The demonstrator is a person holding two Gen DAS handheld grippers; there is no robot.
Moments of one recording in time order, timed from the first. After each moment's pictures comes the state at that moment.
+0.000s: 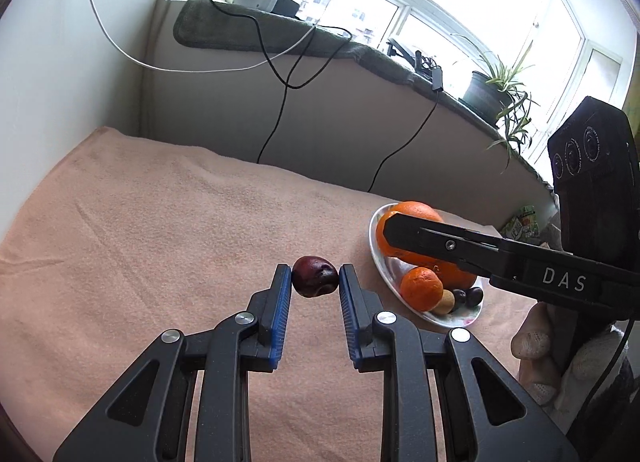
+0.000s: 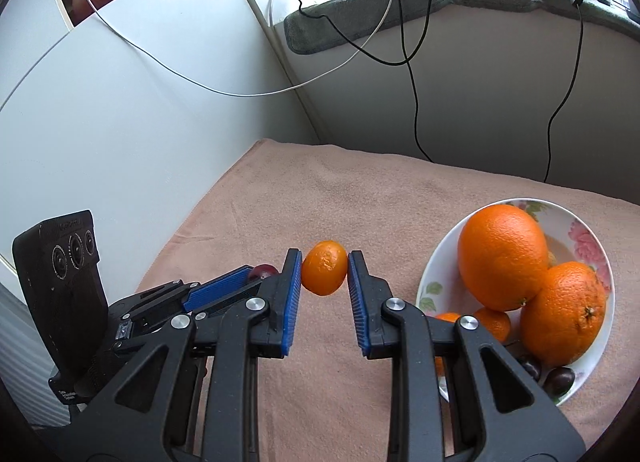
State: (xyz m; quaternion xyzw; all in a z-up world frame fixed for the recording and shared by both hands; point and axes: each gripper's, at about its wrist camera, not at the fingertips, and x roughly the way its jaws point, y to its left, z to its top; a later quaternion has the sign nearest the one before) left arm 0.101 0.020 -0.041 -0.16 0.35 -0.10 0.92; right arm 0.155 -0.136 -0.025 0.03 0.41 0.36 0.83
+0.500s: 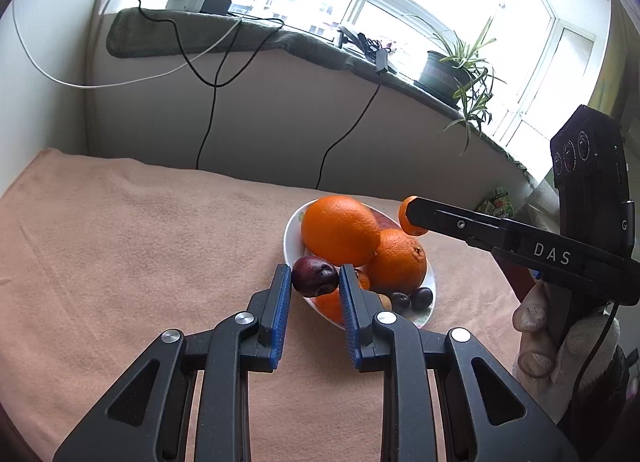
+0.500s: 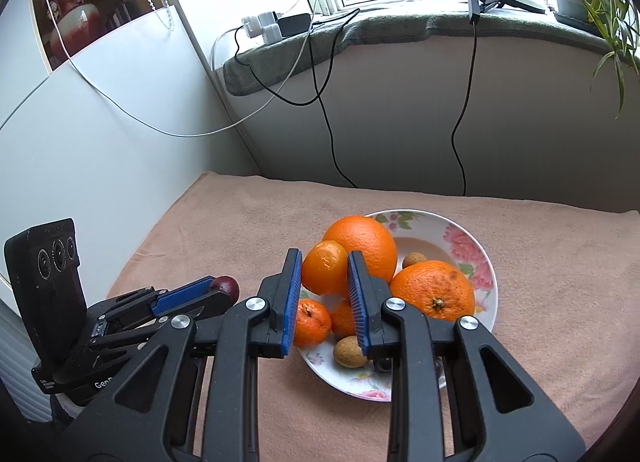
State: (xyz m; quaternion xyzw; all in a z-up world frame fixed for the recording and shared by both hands) left arm 0.116 -0.044 -0.030 -0.14 0.35 -0.16 0.91; right arm 0.162 -0.226 -0.009 0.04 0.38 0.29 0.88
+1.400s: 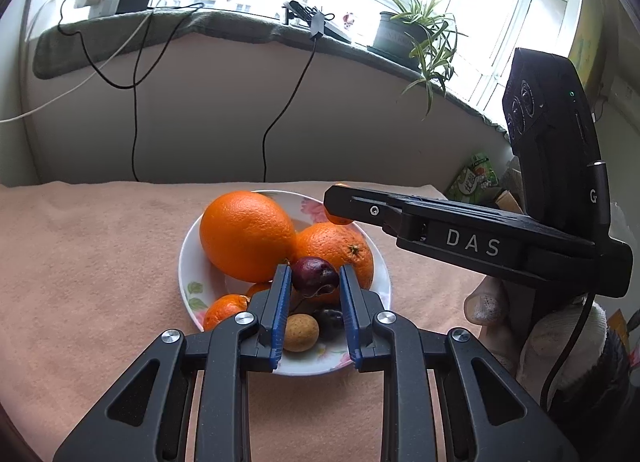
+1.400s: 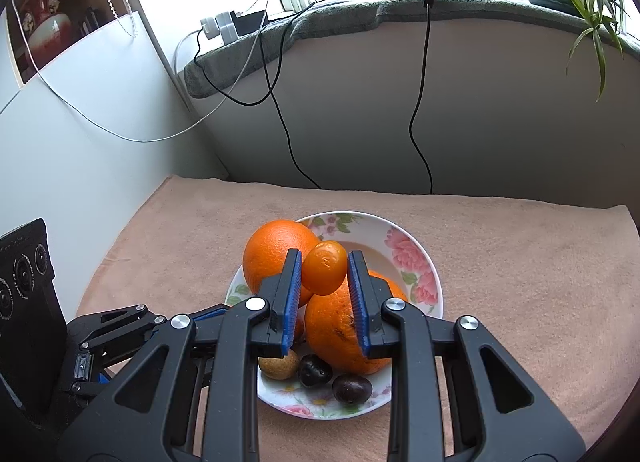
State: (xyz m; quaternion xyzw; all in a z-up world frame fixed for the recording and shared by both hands) left arm 0.142 -0.119 -0.031 -0.09 0.36 -0.21 0.90; right arm 0.194 -0.258 -0.027 0.04 0.39 0.26 0.88
